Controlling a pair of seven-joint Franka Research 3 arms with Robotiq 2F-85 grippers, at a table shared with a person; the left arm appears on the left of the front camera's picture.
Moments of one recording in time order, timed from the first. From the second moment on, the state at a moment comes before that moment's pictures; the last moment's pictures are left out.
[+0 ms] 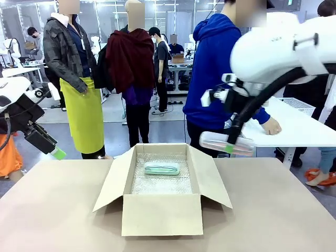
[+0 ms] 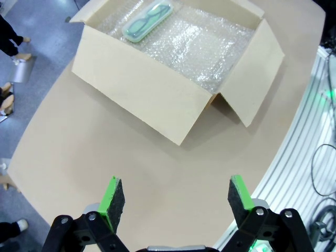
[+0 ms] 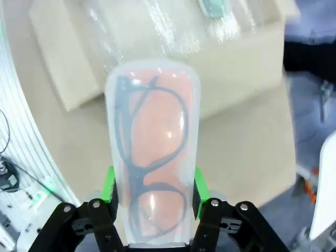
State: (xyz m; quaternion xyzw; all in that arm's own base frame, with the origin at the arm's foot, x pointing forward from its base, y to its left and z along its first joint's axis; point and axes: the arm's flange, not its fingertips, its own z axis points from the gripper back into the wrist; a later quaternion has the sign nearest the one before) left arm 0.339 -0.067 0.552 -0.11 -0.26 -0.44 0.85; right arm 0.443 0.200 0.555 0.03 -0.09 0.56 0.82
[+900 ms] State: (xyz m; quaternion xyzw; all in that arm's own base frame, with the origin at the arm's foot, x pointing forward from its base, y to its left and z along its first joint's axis) left arm 0.339 -0.067 0.552 -0.11 -0.26 -0.44 0.85; right arm 0.473 0.353 0.511 0.00 -0.14 0.60 0.79
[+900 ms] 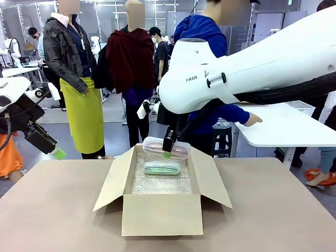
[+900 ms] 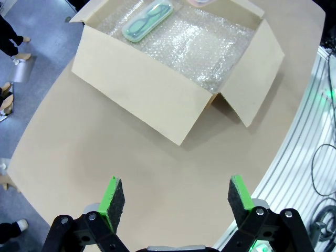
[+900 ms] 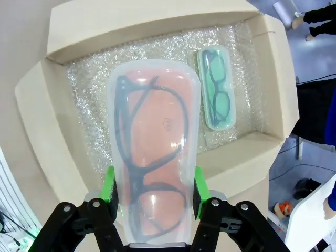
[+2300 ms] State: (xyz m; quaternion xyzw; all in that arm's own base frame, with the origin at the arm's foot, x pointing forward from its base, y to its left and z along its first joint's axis) left arm 0.339 -0.067 0.552 -0.11 -0.26 -0.44 0.85; right arm 0.515 0.380 0.388 0.03 -0.09 0.64 0.76
